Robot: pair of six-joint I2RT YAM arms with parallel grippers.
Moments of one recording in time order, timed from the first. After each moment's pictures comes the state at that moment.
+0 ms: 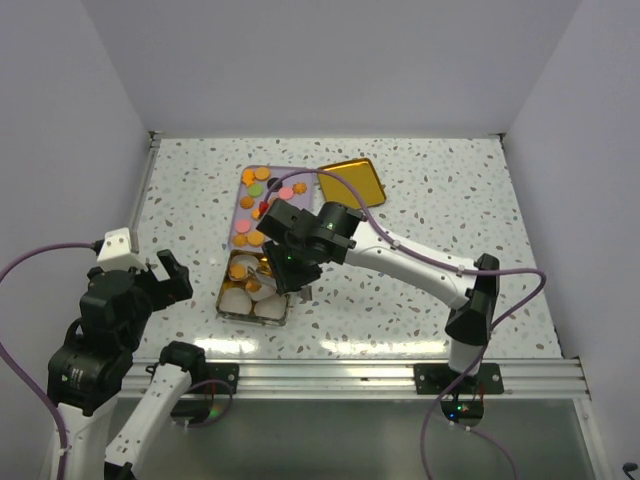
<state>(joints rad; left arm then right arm) -0.24 0.42 1.09 -1.14 -0.33 -0.35 1.15 1.83 1.93 -1.20 0.01 0.67</state>
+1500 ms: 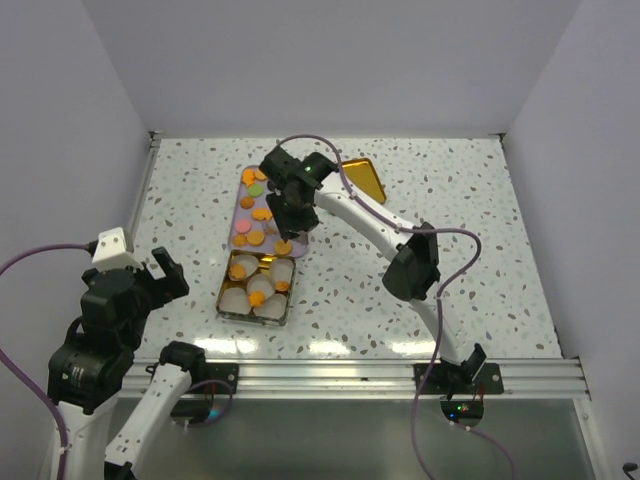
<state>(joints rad) -0.24 0.42 1.09 -1.14 -0.40 -0.38 0.87 2.32 2.45 -1.33 0.03 0.44</state>
